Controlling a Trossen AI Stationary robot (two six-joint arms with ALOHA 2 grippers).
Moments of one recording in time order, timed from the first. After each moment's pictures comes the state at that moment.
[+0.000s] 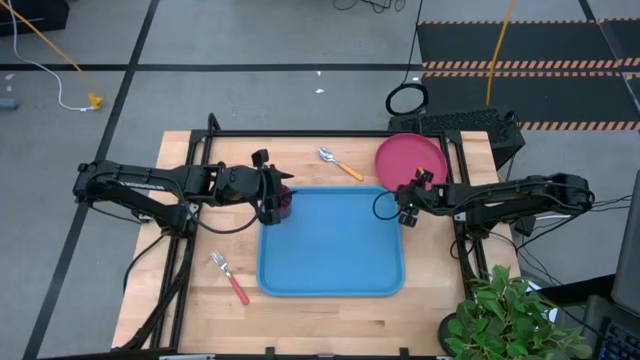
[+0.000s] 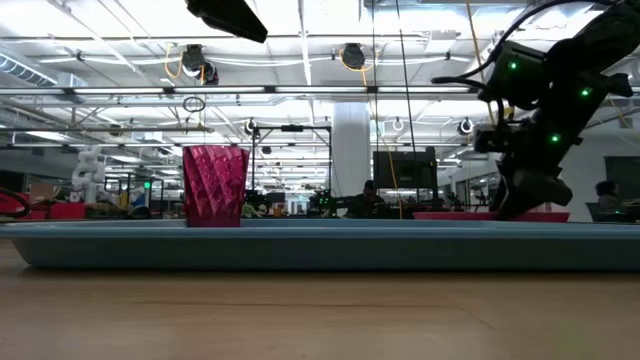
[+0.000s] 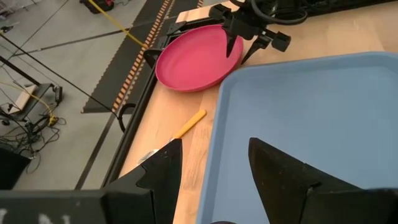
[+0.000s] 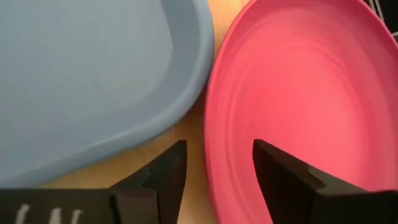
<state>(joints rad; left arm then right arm) -0.05 1.21 1.10 -0.45 -0.39 0.15 -0.18 1.10 0.36 -0.38 0.47 -0.01</state>
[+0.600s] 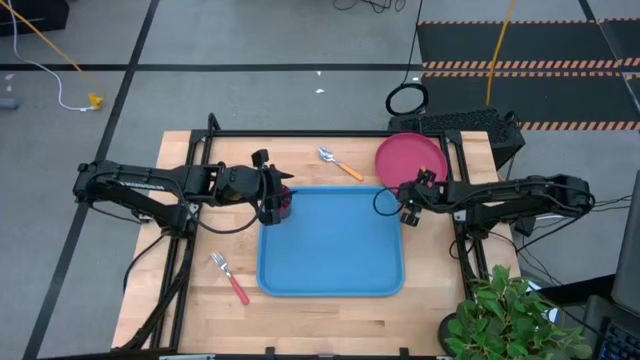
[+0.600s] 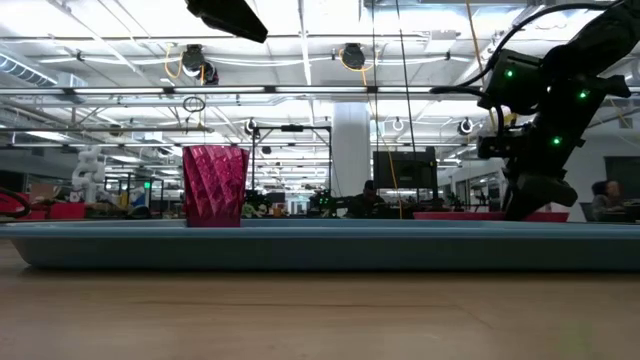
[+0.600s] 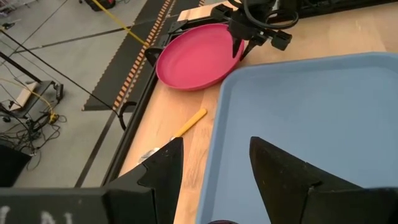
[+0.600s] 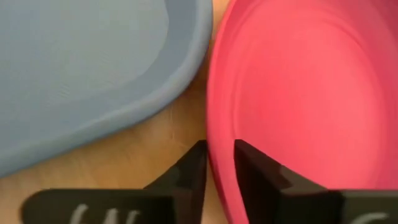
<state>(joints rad) -0.05 1.21 1.10 -0.45 -0.39 0.14 -0.24 1.10 0.36 -0.41 0.41 0.00</state>
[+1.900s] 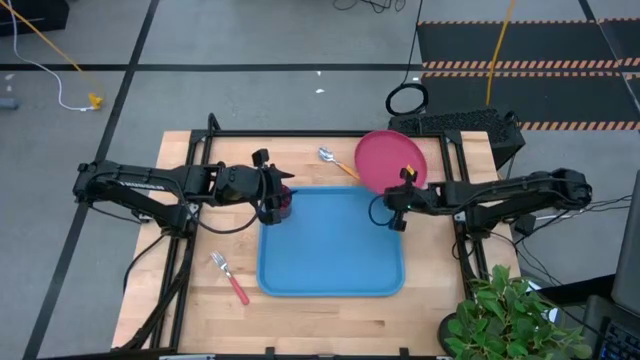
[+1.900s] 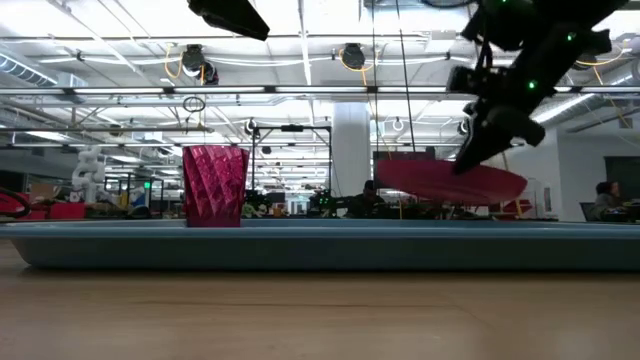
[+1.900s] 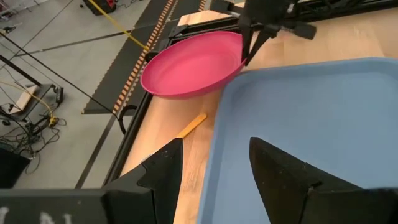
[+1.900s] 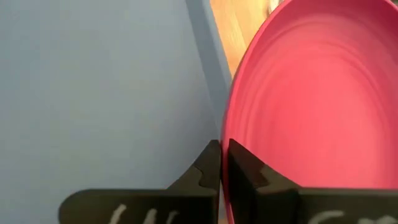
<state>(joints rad) -0.05 1.21 1.10 -0.43 -0.39 0.15 -0.04 1.10 0.57 -0.39 0.39 -0.04</state>
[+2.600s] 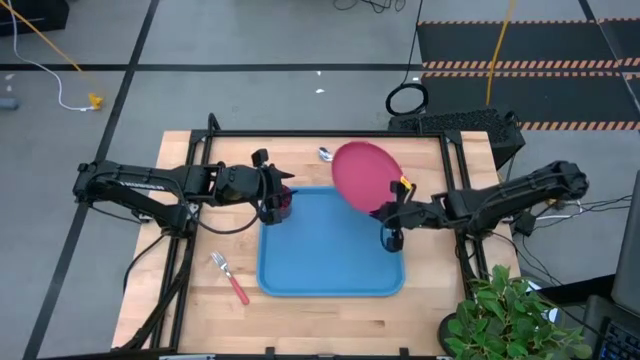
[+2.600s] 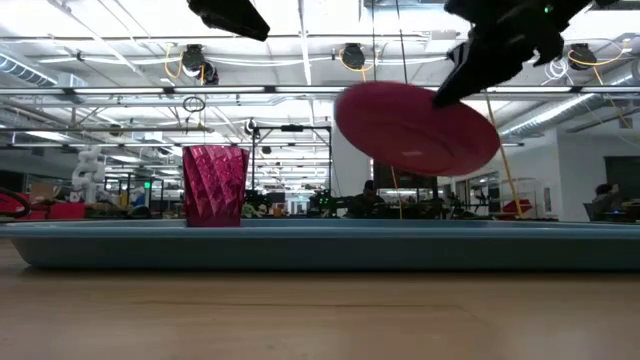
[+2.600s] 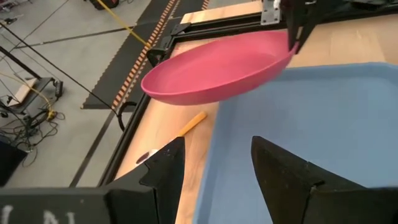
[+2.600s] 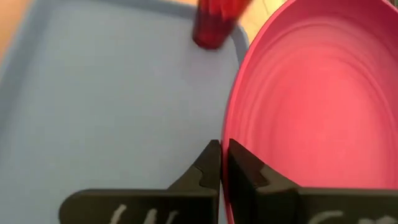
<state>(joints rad) -0.05 1.21 1.10 -0.43 -0.39 0.10 0.22 1.10 0.72 -0.34 0.40 0.00</state>
